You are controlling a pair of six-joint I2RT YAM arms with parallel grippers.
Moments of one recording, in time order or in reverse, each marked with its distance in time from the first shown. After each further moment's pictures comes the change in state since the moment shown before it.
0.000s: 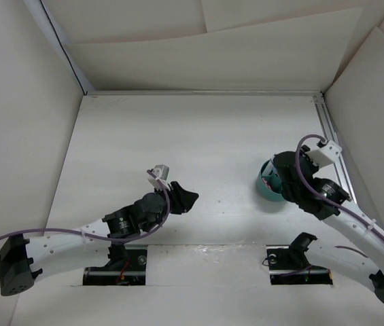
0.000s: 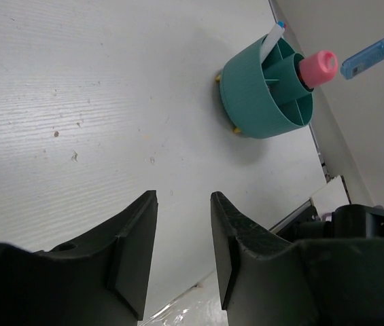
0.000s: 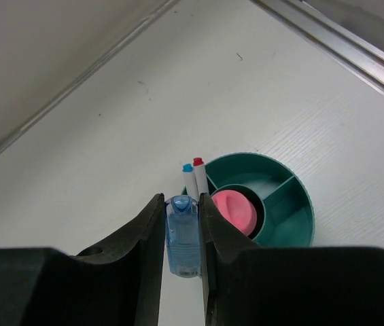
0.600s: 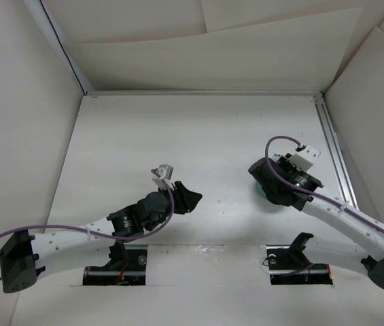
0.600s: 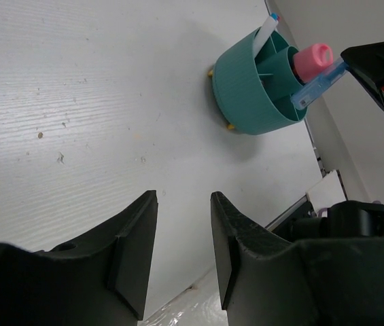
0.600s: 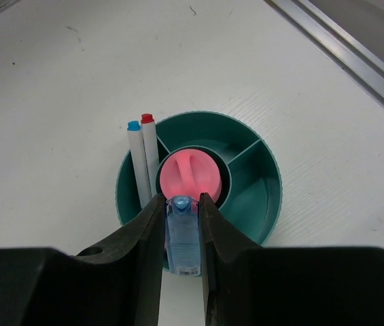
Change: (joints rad) left arm 0.000 0.064 0.000 0.068 0.032 0.003; right arm 0.067 0.190 -0.040 -0.217 0.051 0.211
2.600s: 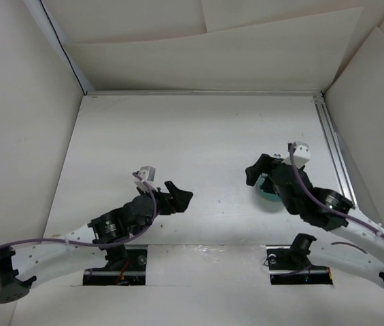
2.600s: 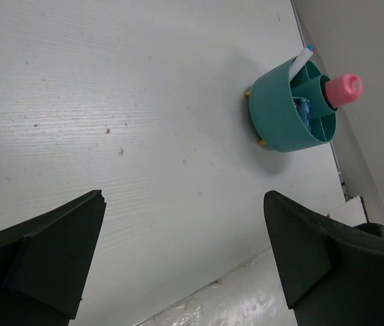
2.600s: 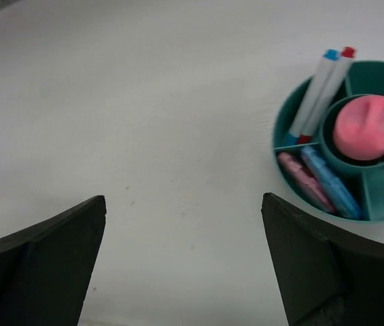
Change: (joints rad) left arm 0.000 -0.221 0.017 -0.289 -0.129 -0.028; right arm 0.144 -0.220 0.020 0.214 -0.409 -0.335
